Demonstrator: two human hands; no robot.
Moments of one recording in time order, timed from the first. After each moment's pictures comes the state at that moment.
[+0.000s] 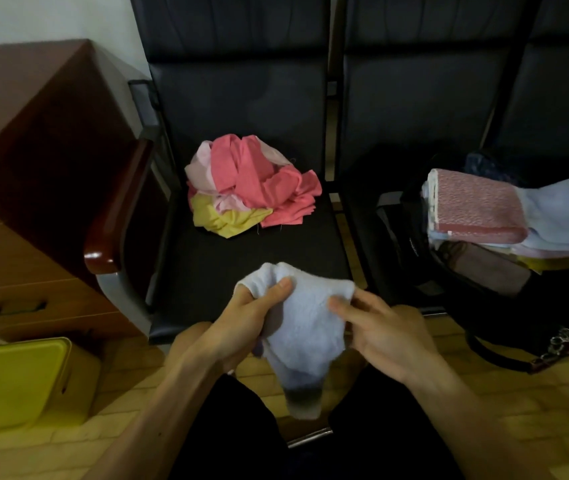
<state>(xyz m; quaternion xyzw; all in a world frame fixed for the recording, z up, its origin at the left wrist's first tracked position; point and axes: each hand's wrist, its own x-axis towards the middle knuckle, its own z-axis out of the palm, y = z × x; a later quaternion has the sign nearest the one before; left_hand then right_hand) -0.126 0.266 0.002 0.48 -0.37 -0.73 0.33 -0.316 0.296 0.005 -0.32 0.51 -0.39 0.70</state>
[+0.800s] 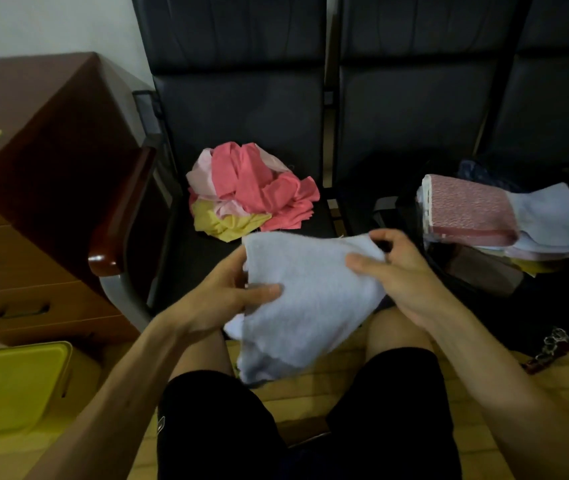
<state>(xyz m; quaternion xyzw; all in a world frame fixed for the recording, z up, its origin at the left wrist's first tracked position) -0.096 0.255 0.036 0.44 -0.56 -0.64 0.30 -0.349 0.261 0.036 -0.42 0.62 -0.42 0.51</state>
